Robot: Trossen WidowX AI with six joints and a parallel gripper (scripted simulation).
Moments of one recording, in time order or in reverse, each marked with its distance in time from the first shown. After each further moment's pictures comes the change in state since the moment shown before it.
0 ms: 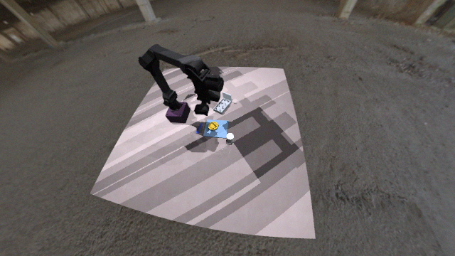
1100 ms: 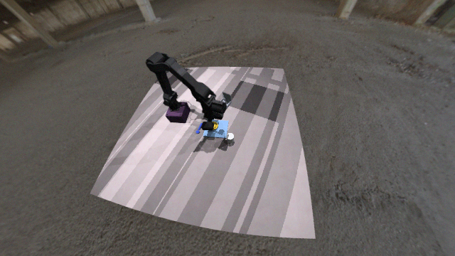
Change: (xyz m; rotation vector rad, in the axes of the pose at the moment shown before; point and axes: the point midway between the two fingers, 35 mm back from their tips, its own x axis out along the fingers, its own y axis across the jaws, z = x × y) arm 0.137 0.000 -0.001 0.014 0.007 0.005
